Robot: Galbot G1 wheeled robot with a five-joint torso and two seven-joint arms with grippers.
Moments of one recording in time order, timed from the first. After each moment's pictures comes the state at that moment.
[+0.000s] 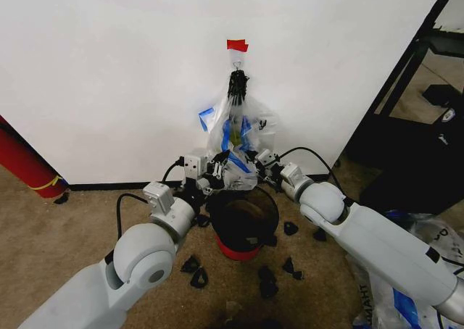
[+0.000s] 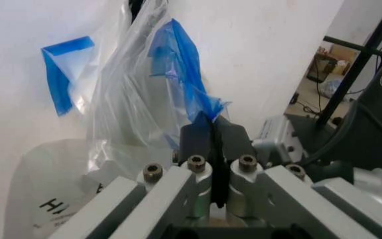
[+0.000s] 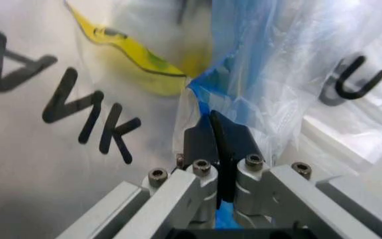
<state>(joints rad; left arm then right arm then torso) 0.94 -0.89 0.00 -2.30 -0.84 0.25 -0.41 -0.53 0.86 -0.29 1.78 0.43 -0.27 0.07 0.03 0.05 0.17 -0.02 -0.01</state>
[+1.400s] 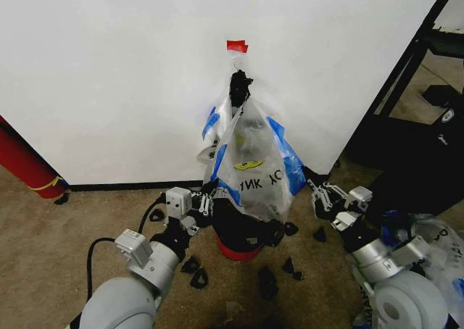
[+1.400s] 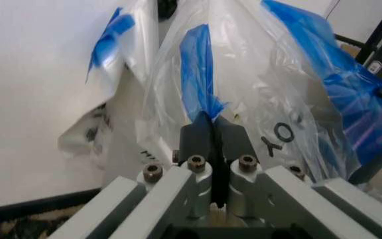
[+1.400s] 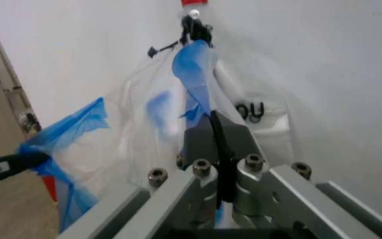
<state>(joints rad) 1.37 -0.86 -0.14 -2.50 -0.69 0.18 -0.38 -1.63 1.03 0.59 2.31 0.73 0.09 -0.21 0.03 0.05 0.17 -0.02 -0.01</state>
